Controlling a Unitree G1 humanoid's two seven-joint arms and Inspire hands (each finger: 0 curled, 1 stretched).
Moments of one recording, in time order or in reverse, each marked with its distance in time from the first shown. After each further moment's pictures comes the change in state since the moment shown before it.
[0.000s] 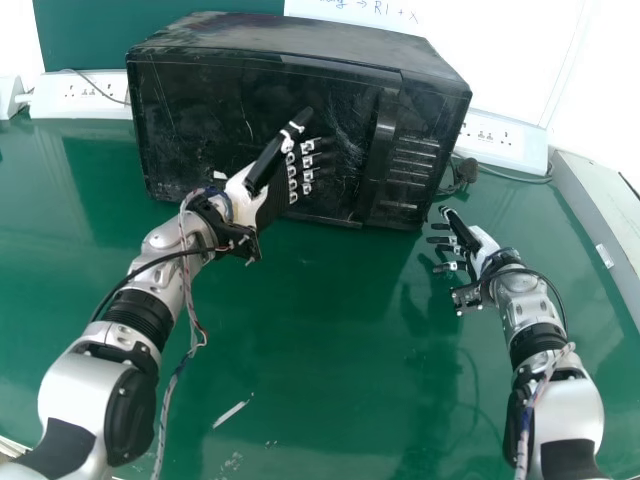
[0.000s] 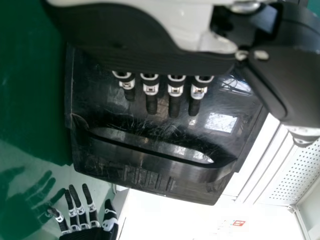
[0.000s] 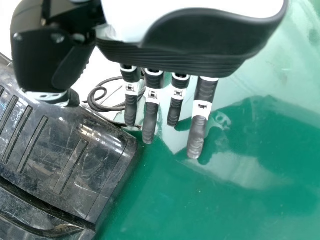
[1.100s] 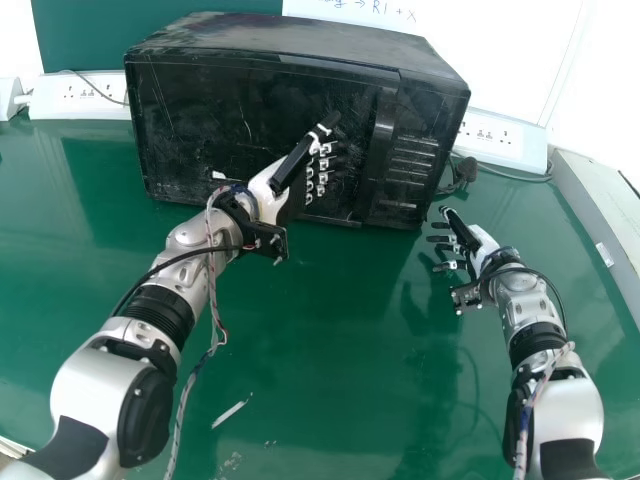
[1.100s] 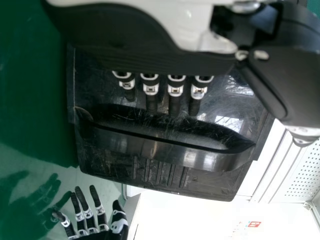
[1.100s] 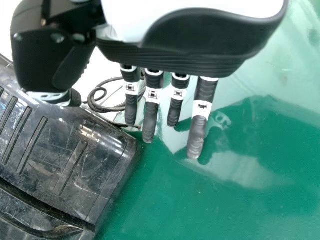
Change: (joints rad) left arm -0.037 -0.057 -0.009 0.037 0.075 0.007 0.117; right arm -0.001 0.001 0.001 0.000 0.000 0.001 -0.004
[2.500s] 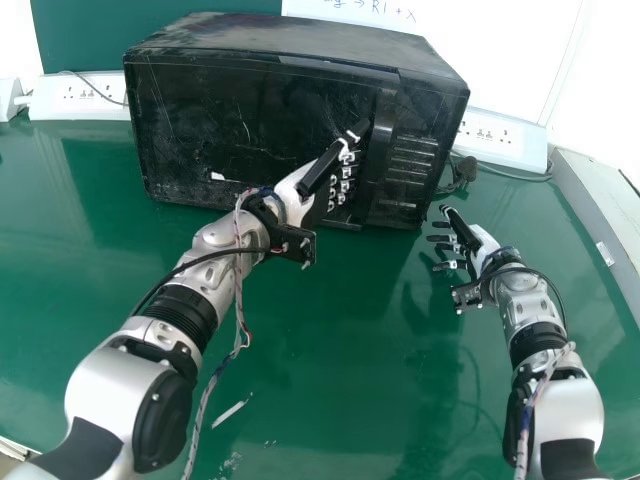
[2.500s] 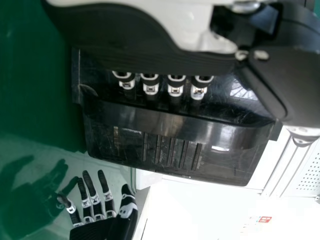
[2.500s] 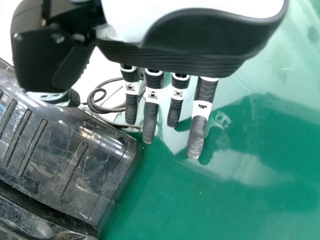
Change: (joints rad) left arm -0.036 -0.061 -0.006 0.017 0.038 0.044 0.059; right arm 0.000 0.000 -0.012 0.000 0.001 0.001 0.004
